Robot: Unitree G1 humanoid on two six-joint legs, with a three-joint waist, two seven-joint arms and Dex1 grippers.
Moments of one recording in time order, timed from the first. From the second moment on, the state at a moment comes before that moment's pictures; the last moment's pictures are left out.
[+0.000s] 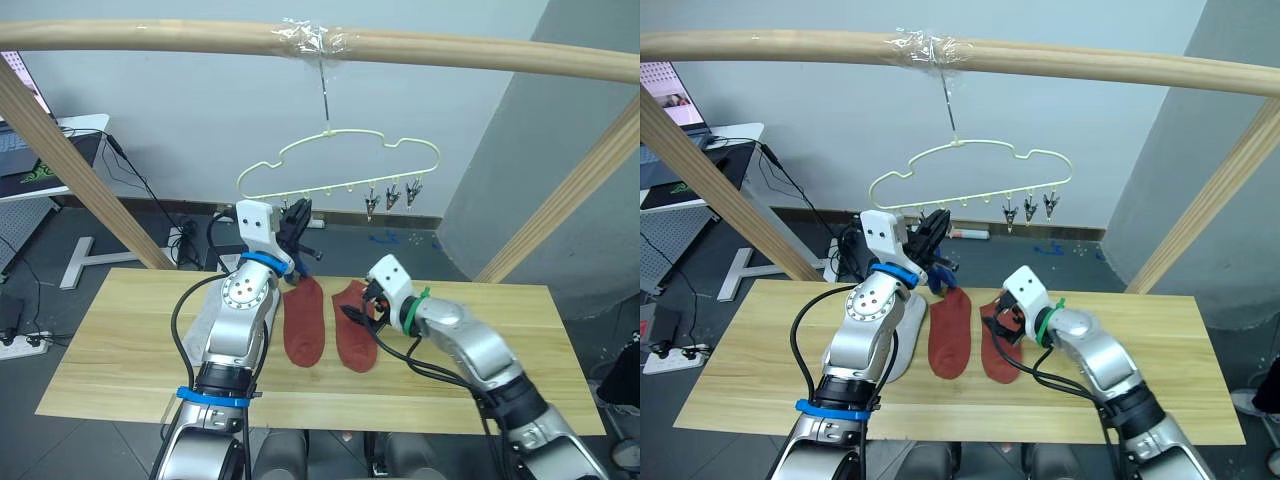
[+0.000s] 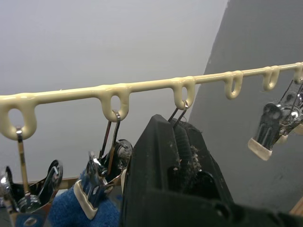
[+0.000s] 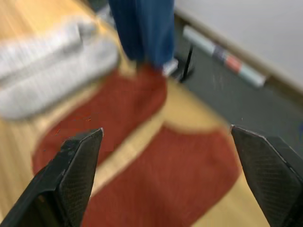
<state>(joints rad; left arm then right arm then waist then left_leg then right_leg) -0.42 0.15 -0.02 0.08 -0.08 0.04 -0.27 -0.39 -0.26 0.38 0.02 0.14 0.61 0.43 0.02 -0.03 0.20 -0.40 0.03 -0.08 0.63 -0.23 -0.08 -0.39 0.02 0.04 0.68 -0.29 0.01</state>
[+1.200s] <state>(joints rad) -0.35 0.17 0.01 -0.05 -0.22 0.19 -0.37 -0.21 -0.36 0.40 0.22 -0.10 0.27 0.60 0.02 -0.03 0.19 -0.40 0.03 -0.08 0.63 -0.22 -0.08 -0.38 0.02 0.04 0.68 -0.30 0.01</state>
